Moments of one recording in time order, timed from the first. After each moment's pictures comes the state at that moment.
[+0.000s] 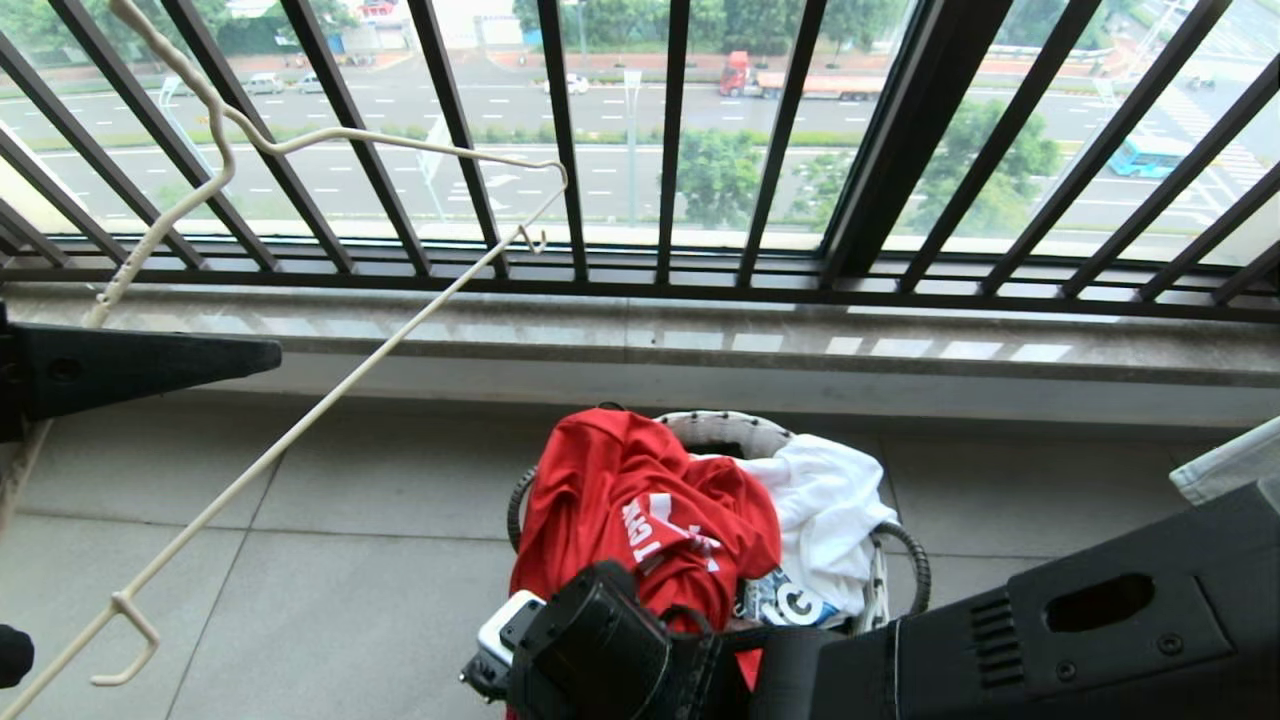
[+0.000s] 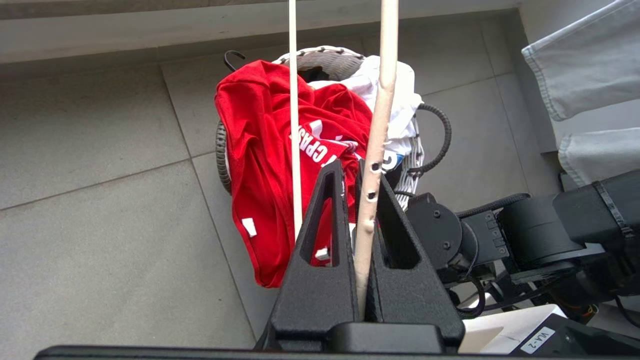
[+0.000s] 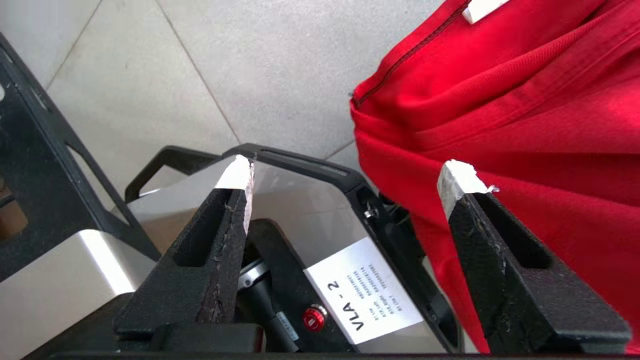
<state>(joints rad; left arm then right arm) -0.46 1.04 -1.22 0.43 -0.20 -0.19 1.10 2.12 -1.20 -0.13 -0.03 0.12</state>
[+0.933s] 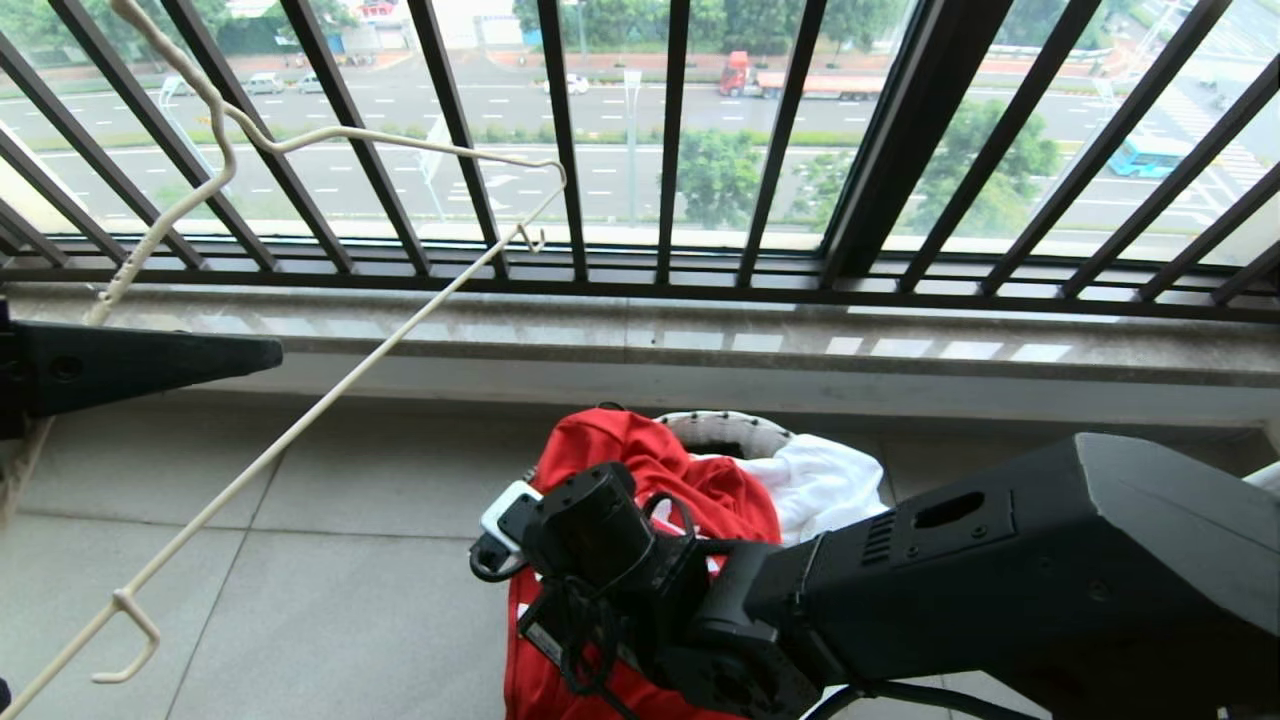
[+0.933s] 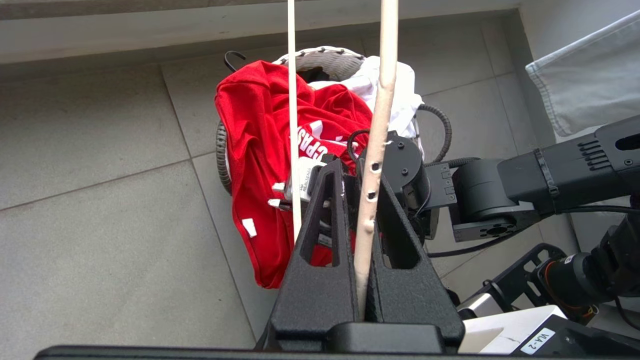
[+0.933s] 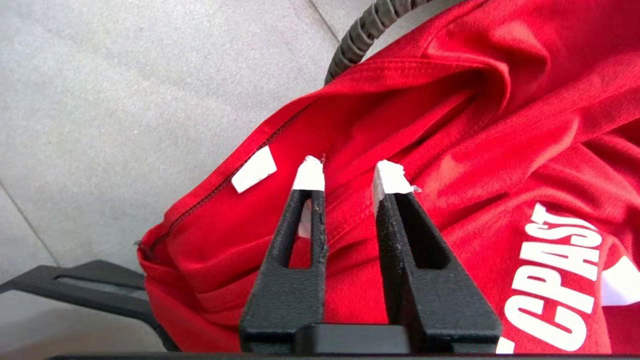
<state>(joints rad) -0.46 1.04 -1.23 0.43 -0.20 -0.19 0.98 2.25 -1.39 -0.30 -0.28 -0.21</state>
